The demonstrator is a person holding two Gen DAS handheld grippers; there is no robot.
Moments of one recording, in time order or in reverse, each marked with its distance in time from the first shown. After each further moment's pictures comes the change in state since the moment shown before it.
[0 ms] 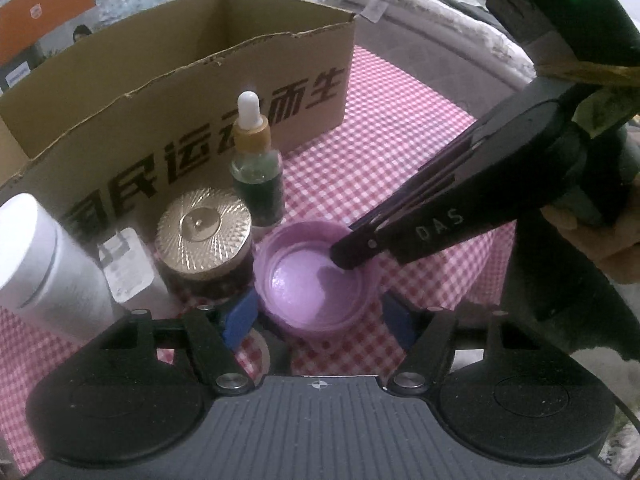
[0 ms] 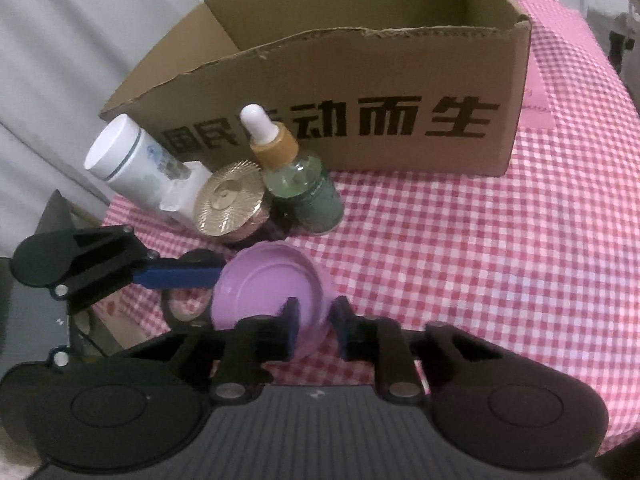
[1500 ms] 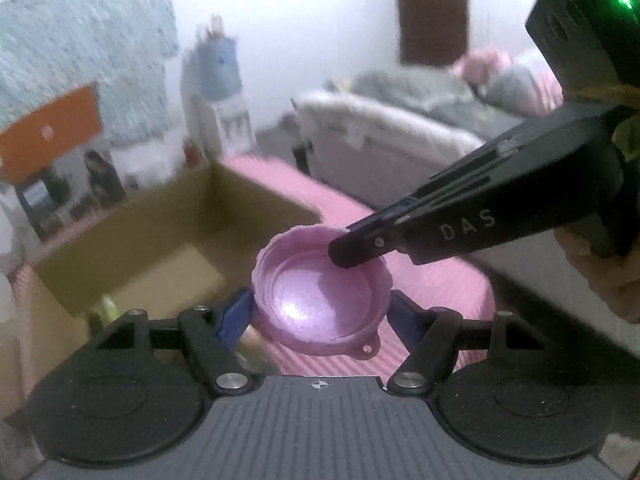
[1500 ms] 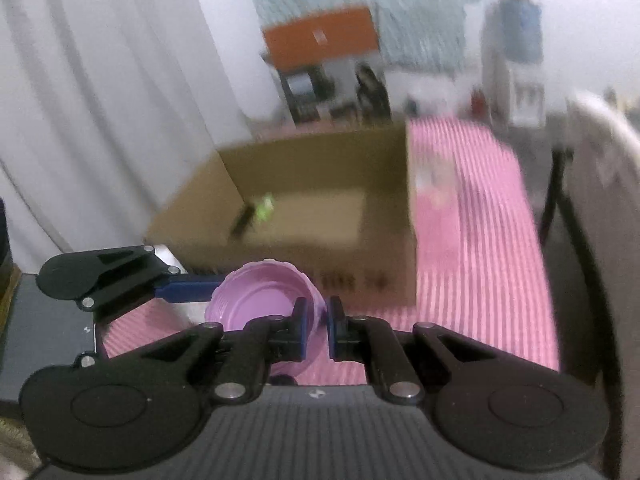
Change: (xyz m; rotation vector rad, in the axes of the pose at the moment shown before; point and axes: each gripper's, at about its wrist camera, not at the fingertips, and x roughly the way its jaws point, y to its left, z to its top) left arm -0.084 -0.032 0.053 0.094 -0.344 0.075; right arm -0.146 0.021 0.001 -0.064 -0.392 -0.094
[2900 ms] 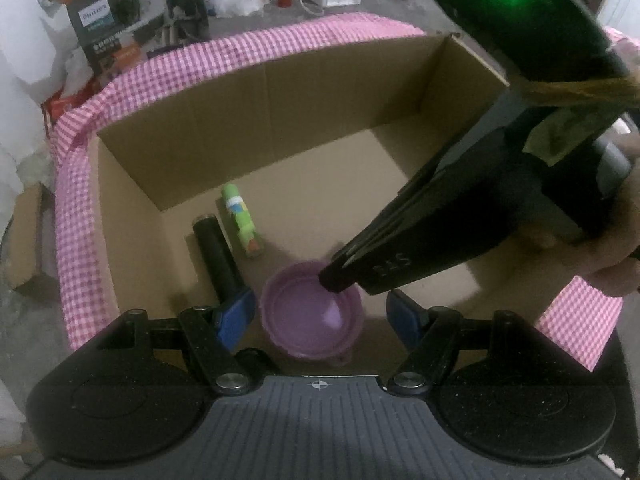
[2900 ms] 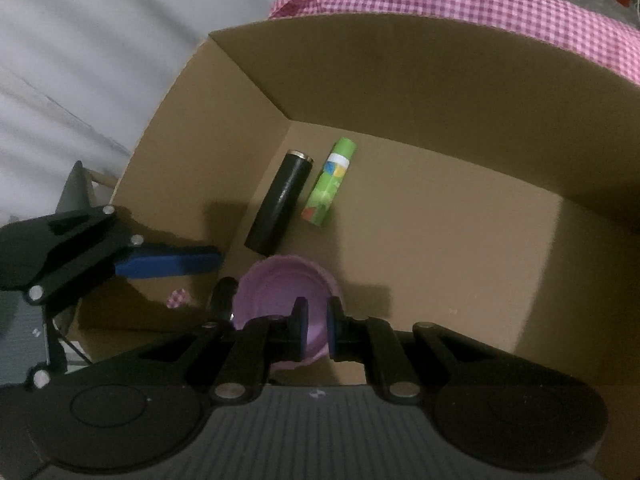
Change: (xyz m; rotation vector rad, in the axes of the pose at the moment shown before) left arm 0.096 0.183 0.006 -0.308 0.479 0.085; right arm 0.305 0.042 0.116 -0.075 0.663 0.255
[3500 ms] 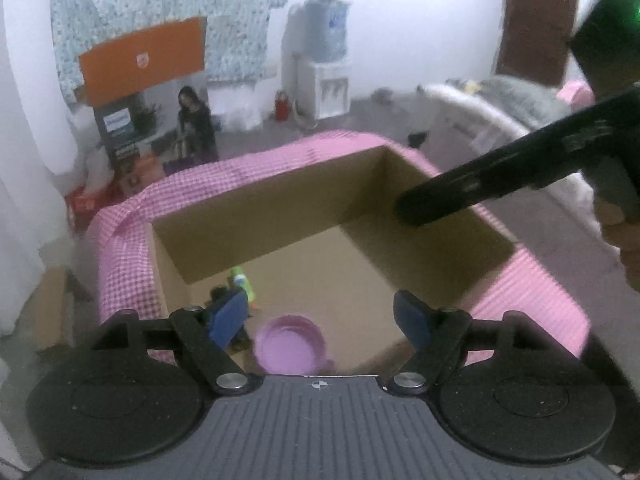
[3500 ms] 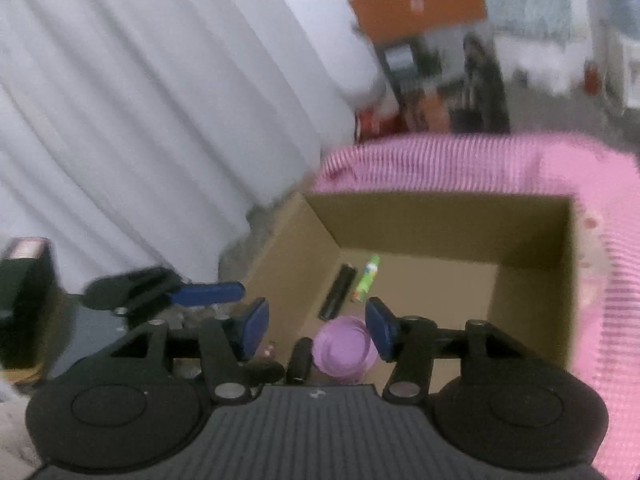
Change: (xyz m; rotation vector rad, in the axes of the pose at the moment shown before) left arm -0.092 -0.036 -0.051 0.060 -0.364 0.010; right arm -0.168 0.022 -0.113 -0.005 -0.533 0.083
